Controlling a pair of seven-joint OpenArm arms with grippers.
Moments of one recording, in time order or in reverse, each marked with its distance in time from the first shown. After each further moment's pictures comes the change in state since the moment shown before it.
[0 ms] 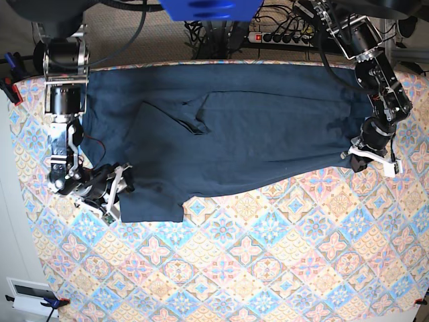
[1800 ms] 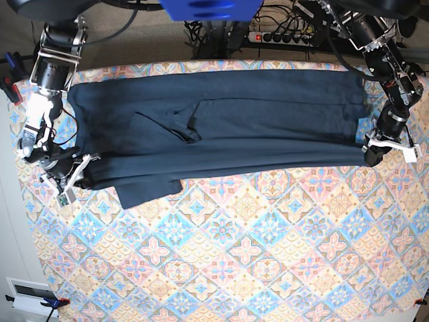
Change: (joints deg) left arm 4.5 -1.1 -7.2 0.5 -13.3 0.0 0.3; right arm -13.4 1.9 20.4 11.5 0.3 0.2 4.0
